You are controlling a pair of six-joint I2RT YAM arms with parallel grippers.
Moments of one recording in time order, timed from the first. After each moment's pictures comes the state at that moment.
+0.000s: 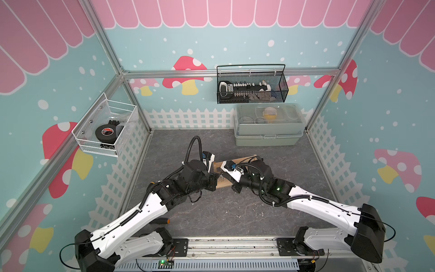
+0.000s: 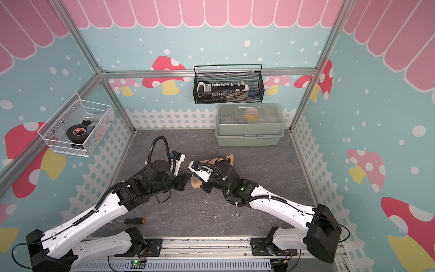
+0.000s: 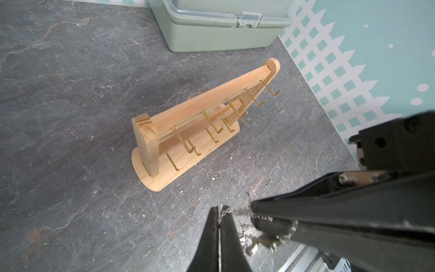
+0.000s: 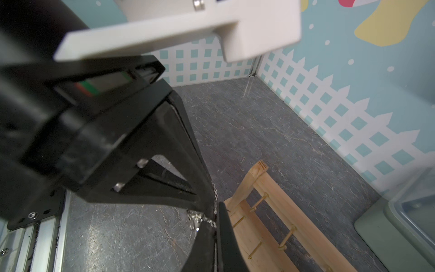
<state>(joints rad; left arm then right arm) -0.78 1.05 0.95 -0.52 -0.02 -0.46 0.92 1.26 0.91 0.01 -0.14 -0.23</state>
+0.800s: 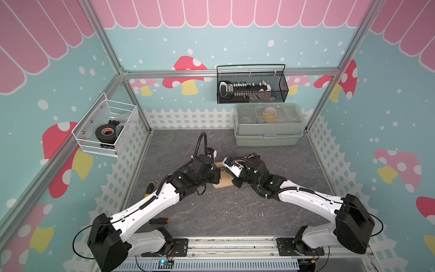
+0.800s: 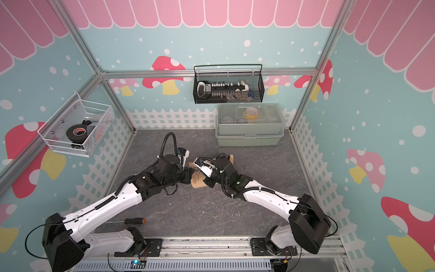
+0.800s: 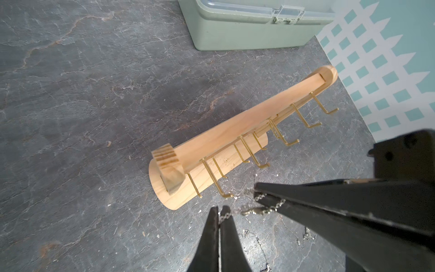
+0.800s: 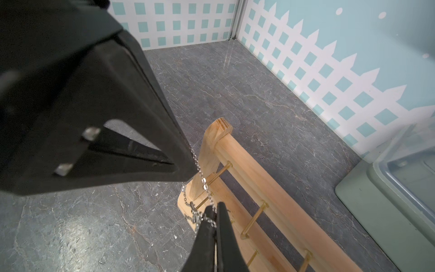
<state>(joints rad) -0.71 1.22 0.97 -0.42 -0.06 -0.44 0.81 1.40 0.89 0.06 -0.13 -0.27</state>
